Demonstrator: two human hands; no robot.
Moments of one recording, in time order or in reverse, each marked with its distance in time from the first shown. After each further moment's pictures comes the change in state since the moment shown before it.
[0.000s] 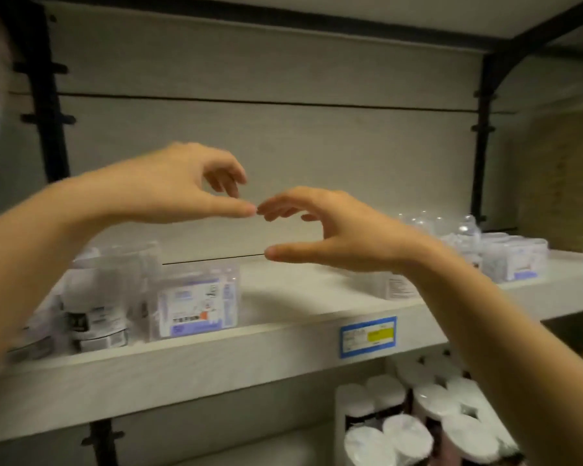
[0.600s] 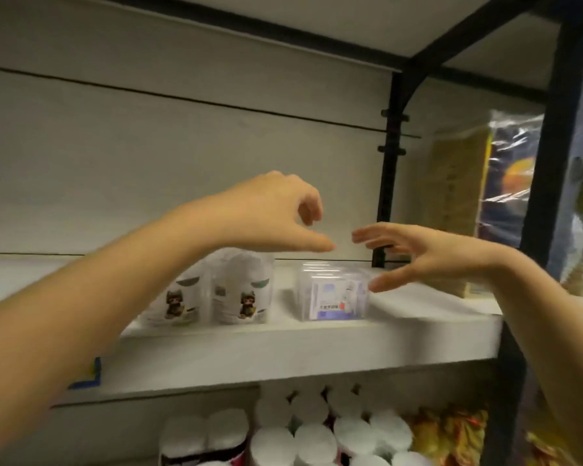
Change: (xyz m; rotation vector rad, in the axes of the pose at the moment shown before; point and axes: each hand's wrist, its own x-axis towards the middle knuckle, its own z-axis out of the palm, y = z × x) left_hand 0.153 0.276 0.122 -0.047 -0.014 0.136; right_hand -0.170 0.281 -0.180 0.123 -0.295 0.415
